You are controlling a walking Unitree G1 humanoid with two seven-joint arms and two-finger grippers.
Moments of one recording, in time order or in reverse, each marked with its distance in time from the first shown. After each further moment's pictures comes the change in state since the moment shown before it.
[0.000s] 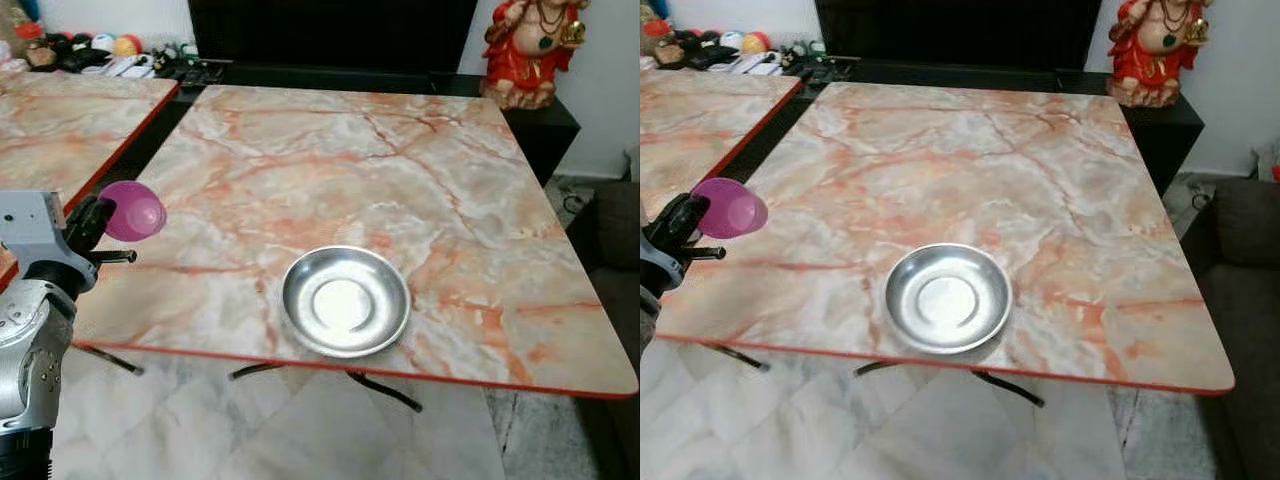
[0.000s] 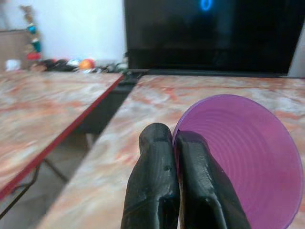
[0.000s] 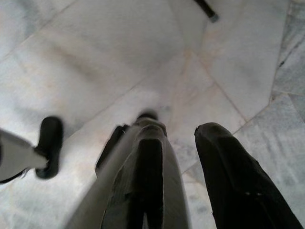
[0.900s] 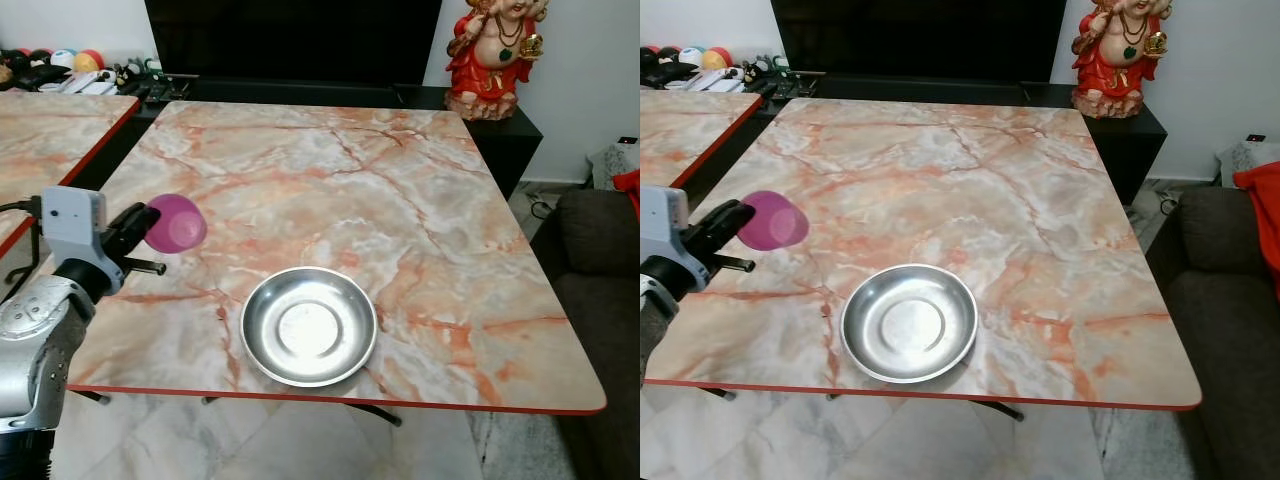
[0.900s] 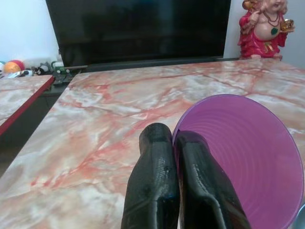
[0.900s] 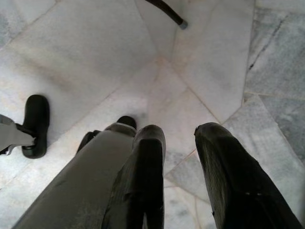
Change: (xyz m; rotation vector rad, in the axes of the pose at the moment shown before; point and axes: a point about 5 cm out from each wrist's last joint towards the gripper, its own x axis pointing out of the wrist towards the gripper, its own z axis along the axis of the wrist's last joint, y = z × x) left arm 0.000 -0.017 0.002 0.066 0.074 -0.195; right arm 0.000 -0.001 0.000 -0.009 -0.001 0.004
